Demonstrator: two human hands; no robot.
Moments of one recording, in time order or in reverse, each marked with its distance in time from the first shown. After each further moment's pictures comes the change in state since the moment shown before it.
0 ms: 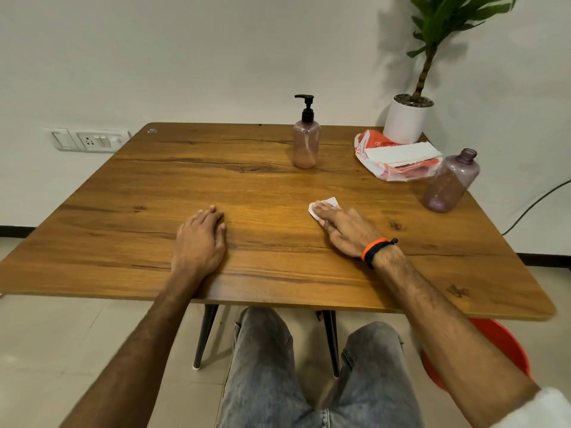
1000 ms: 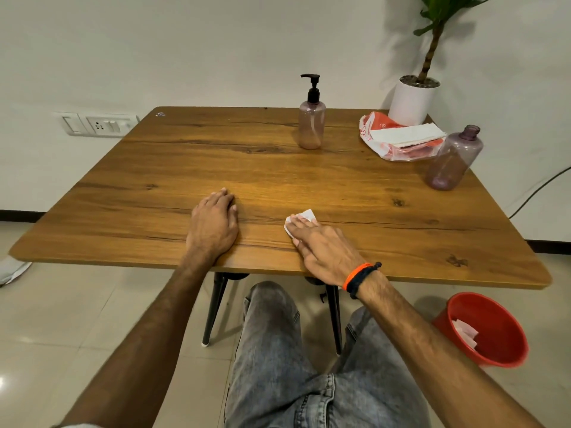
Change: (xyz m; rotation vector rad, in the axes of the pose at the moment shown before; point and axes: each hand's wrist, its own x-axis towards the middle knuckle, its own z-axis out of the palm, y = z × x) left_hand -0.017 0.011 0.002 0.014 0.010 0.006; right_hand -0.066 -0.082 0.032 0.008 0.013 -0.128
